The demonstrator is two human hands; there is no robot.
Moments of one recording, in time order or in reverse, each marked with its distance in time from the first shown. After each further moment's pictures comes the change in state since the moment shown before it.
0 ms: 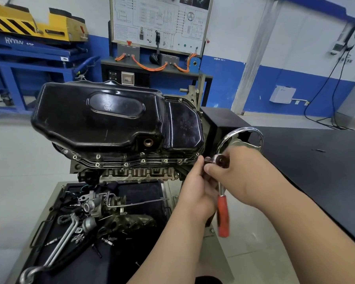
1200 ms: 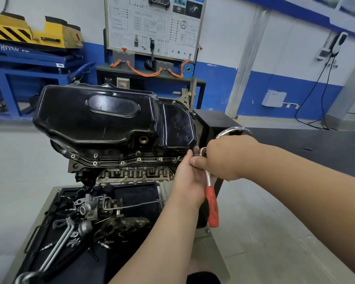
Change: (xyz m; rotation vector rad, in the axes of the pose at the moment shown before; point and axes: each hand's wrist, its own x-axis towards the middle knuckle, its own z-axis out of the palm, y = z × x) left_hand 0.002 0.004 0.006 -0.149 0.005 0.040; right_hand 0.018 -0.016 -0.023 -0.753 -0.334 -0.416
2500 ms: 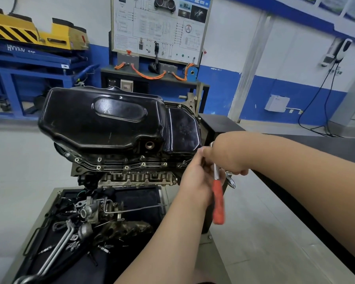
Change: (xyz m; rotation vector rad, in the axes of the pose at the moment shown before) left_hand 0.003 0.006 0.017 0.151 0.070 0.001; right_hand 0.020 0.006 -0.021 0.075 -0.149 0.061
